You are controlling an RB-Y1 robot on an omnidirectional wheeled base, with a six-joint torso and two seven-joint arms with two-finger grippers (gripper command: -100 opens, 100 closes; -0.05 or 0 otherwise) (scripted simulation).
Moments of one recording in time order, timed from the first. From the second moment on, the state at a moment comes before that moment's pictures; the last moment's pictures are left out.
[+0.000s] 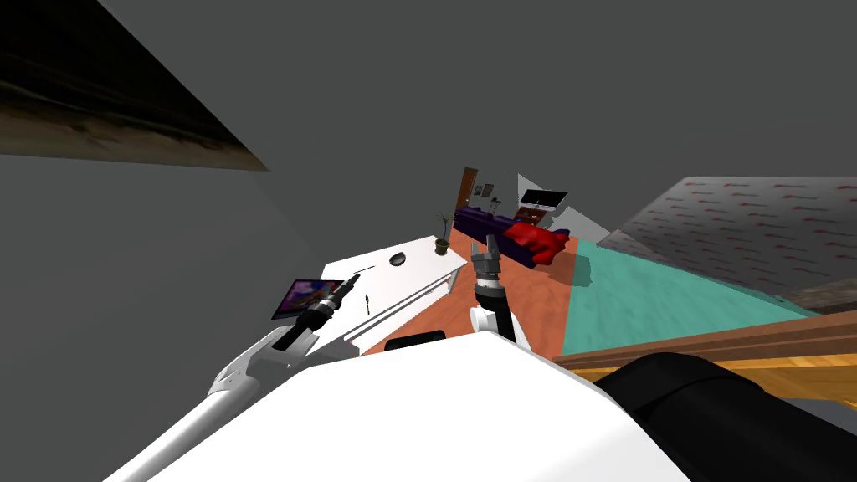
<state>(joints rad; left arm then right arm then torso) 0.15 0.71 -0.23 -1.42 0.10 -0.29 -0.20 0.50 0.04 0.00 -2.28 0.12 -0.48 -0.10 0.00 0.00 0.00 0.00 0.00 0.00</state>
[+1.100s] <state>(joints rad) 0.23 0.74 -0.42 -1.10 0.13 -0.23 -0.14 0.50 0.04 0.00 -2.28 0.12 -0.48 -0.10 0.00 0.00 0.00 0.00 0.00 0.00</state>
